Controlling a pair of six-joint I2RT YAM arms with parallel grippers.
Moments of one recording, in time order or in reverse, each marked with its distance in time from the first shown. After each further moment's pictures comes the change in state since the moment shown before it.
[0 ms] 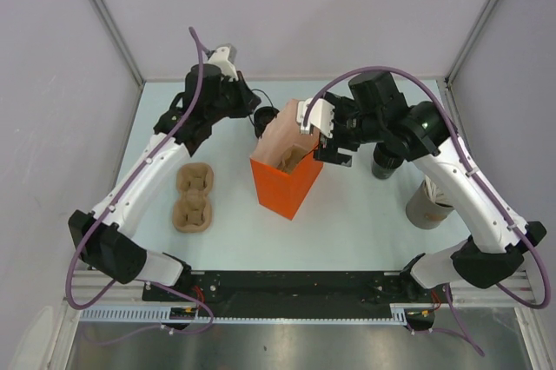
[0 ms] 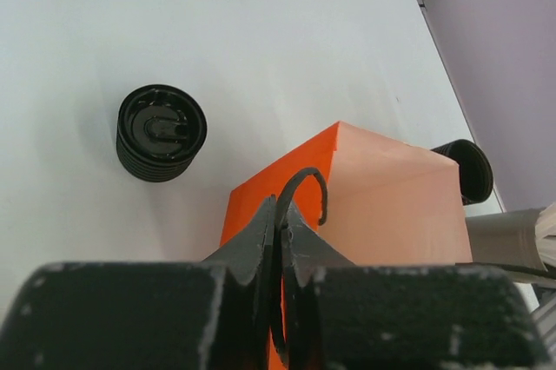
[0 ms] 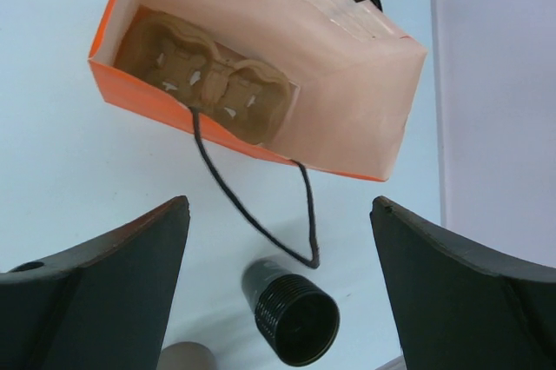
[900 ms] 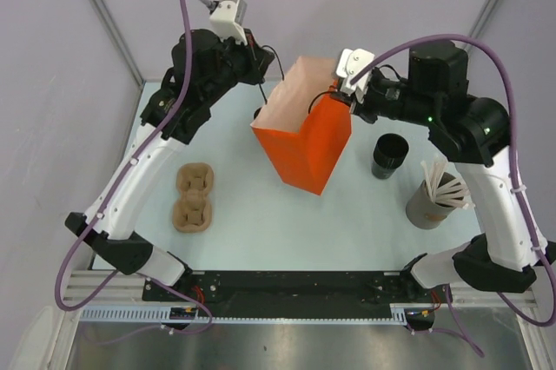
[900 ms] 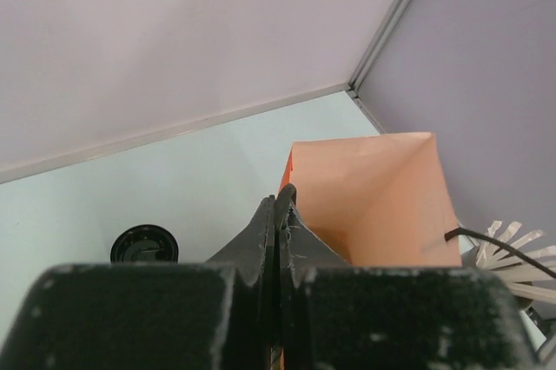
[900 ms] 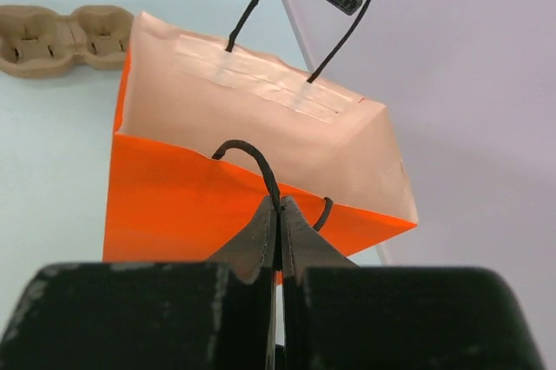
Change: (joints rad) left arm -0.161 0.085 0.470 -0.097 -0.104 0.178; right arm -0.067 -0.005 0.298 0.101 -0.109 0.152
